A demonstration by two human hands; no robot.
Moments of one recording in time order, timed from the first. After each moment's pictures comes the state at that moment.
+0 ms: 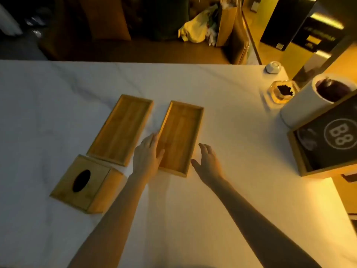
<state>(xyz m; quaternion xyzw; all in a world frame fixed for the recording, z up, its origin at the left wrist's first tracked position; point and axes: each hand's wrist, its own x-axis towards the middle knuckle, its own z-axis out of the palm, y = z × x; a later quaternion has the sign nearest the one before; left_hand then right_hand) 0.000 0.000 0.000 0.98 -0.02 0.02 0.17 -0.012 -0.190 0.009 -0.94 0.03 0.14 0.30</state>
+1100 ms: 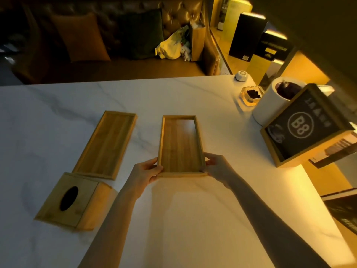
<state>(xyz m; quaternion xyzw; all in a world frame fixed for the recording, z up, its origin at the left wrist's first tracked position) -0.032 -0.022 0.050 0.68 0.13 -0.25 0.68 -0.037 -0.253 0.072 -0.81 0.12 0.25 0.52</state>
